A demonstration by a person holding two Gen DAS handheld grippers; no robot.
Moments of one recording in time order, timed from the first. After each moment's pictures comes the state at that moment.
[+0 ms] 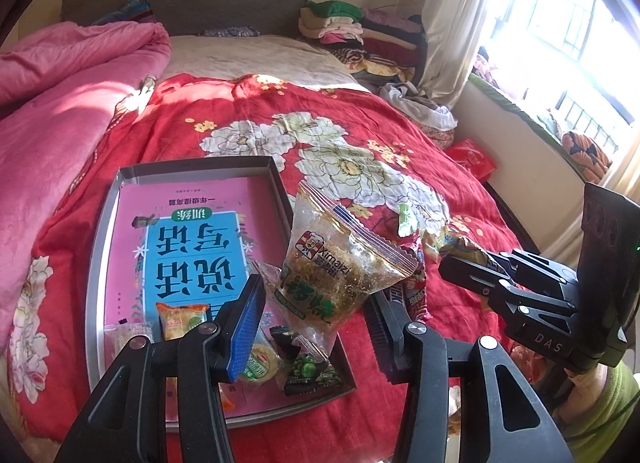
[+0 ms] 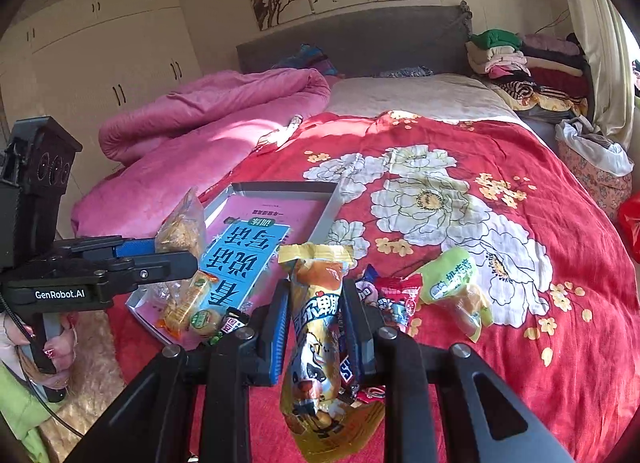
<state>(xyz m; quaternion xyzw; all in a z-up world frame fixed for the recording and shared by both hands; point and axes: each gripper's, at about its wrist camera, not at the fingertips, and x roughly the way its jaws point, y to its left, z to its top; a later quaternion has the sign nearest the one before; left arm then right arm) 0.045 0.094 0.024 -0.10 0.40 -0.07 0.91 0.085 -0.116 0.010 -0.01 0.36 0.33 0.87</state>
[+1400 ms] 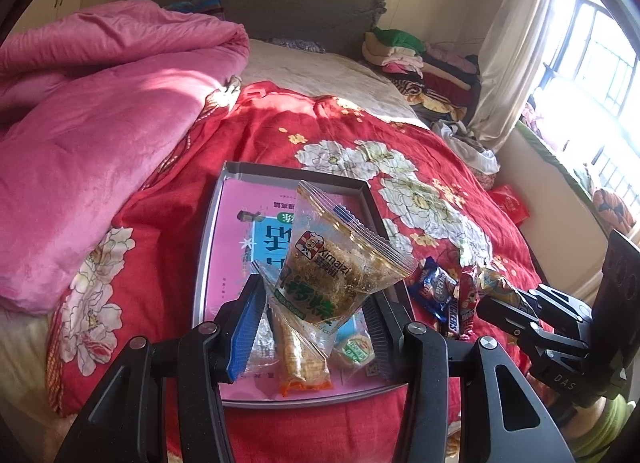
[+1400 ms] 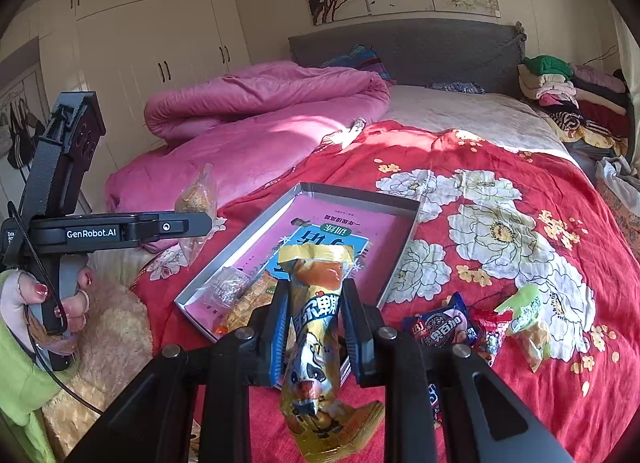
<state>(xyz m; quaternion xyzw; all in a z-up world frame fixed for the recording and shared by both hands) 0.003 0.189 0.037 -0.15 0.38 0.02 0.91 0.057 -0.047 0.029 -0.05 0.34 0.40 0.85</state>
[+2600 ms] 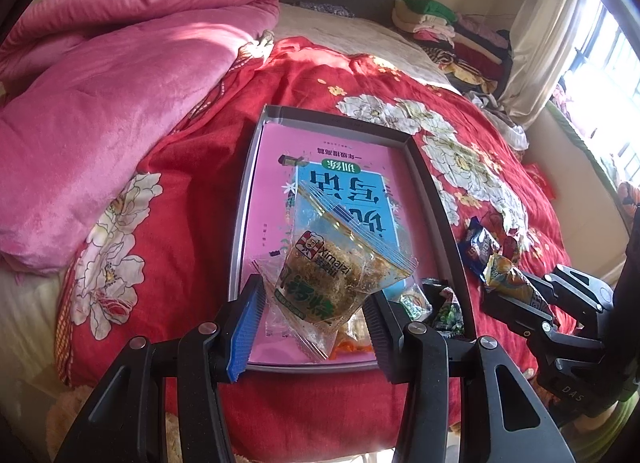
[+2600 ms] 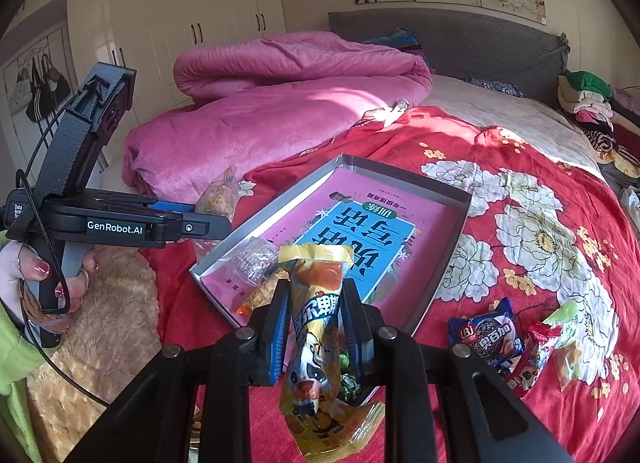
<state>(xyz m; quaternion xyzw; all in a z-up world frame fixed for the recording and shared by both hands) -0.001 0.205 -0.004 -0.15 0.45 0.05 0.88 0.045 0.002 0.003 -0.12 0.35 0.44 0.82</state>
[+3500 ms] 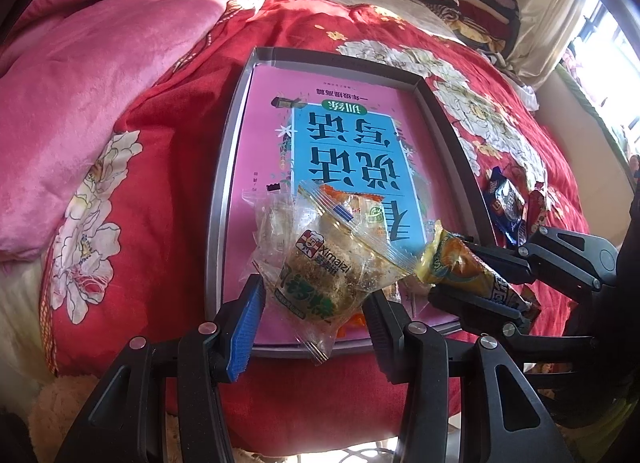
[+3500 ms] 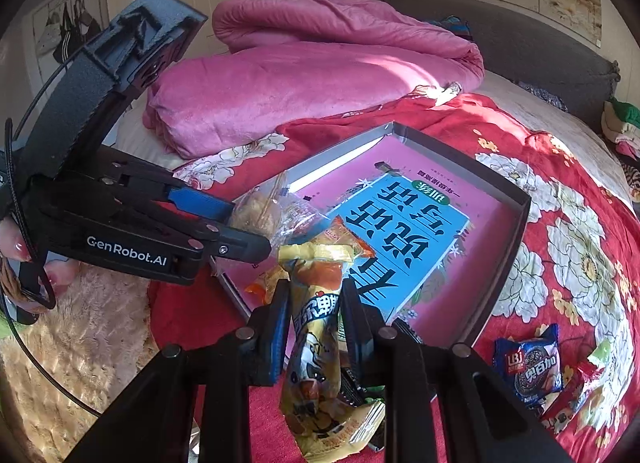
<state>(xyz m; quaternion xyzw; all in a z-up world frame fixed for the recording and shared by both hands) 0.014 0.194 -0.044 -0.13 0.52 0.05 0.84 0.044 0.051 -0.037 -0.20 0.36 0.49 0.77</state>
